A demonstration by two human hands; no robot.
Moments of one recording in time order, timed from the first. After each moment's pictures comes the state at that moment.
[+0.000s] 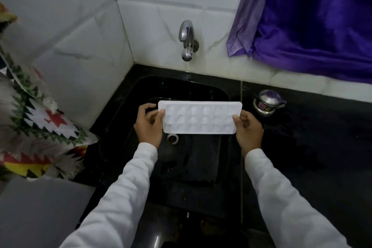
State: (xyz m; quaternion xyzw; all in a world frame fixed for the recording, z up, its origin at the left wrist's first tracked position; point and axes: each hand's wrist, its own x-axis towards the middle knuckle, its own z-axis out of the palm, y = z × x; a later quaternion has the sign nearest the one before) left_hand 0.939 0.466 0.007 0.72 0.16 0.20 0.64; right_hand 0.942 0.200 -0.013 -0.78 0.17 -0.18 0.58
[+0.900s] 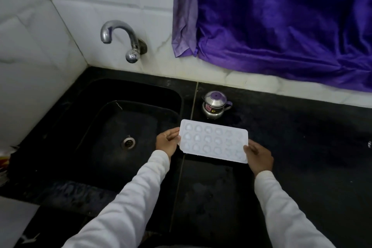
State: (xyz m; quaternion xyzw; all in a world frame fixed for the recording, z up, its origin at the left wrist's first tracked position) left_hand 0.954 0.232 -0.066 0.68 0.21 -0.10 0.70; right_hand 0.899 -0.048 -0.063 -0.80 0.31 -0.06 0.52
